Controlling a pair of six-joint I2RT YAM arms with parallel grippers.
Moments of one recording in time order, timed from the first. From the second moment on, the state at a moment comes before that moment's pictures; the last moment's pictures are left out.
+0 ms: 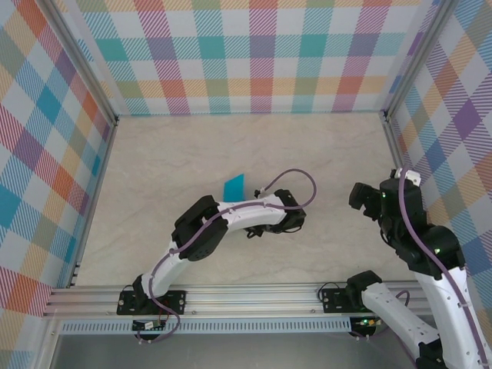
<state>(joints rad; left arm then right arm) -1.11 2.28 1.81 -1.60 -0.69 -0.91 0.37 0.69 1.19 -1.21 0.45 0.54</state>
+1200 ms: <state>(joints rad) -0.59 1.33 1.06 -0.76 0.06 -0.75 0.44 1.10 0.99 -0.80 -0.27 0.50</state>
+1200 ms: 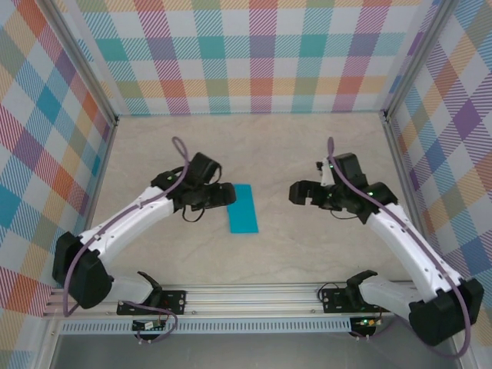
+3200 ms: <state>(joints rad) -0.44 1.74 0.92 -0.16 0.41 -0.81 1.26 1.68 0.86 -0.15 0.42 -0.07</state>
